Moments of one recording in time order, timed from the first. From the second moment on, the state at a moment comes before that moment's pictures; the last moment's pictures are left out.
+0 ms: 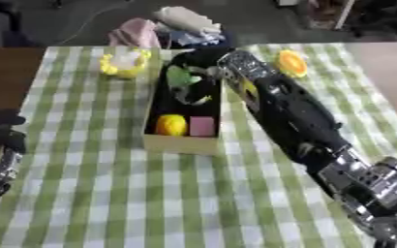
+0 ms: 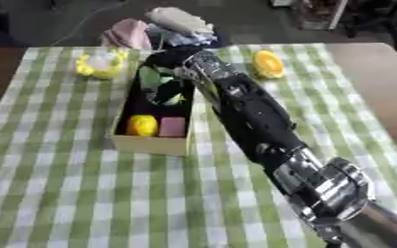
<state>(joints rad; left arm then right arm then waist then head) -0.16 0.31 -0.07 -1.98 -0.34 0.09 -0.22 -1.07 -0.22 0.26 -0.84 1.17 -0.28 0.49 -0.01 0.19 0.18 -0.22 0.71</state>
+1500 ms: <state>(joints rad) -0.13 0.31 -0.06 -1.98 -0.35 0.10 -0.22 -1.07 -0.47 0.02 -0.75 1.04 0.11 0.31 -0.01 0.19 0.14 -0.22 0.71</state>
